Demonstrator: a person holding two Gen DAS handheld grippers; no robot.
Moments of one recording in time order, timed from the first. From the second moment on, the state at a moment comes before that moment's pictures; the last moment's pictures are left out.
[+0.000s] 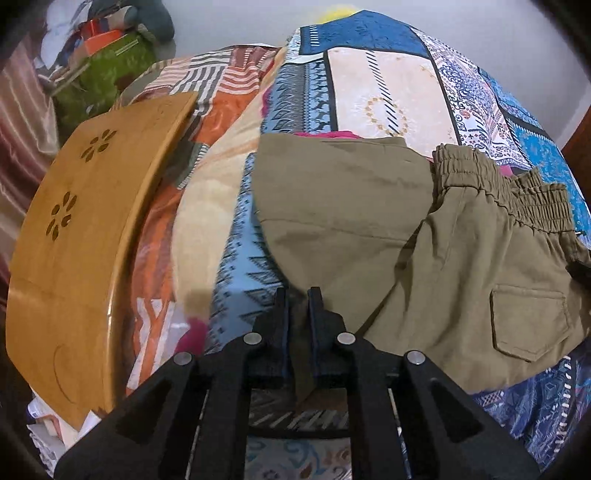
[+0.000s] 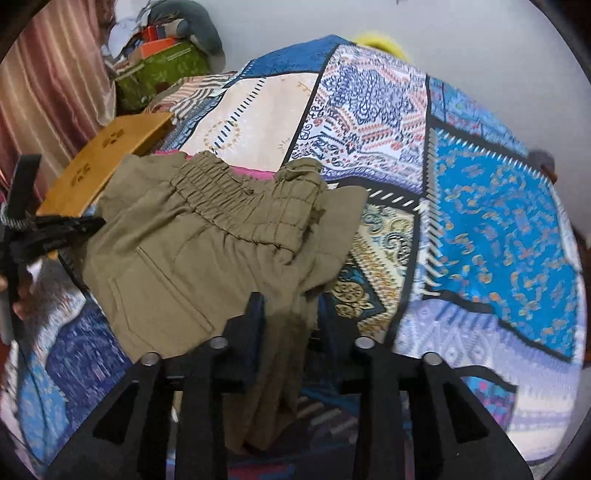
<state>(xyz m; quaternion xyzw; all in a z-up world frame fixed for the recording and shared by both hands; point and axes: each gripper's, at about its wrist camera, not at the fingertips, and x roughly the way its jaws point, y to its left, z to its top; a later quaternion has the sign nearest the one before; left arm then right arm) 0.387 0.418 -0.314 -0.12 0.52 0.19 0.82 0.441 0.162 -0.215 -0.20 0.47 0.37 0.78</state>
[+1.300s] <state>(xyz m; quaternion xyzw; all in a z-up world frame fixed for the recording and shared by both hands) 0.074 0.168 0.030 -0.04 0.17 0.10 0.98 0.171 -0.017 0.060 0.00 0.15 0.47 0.87</state>
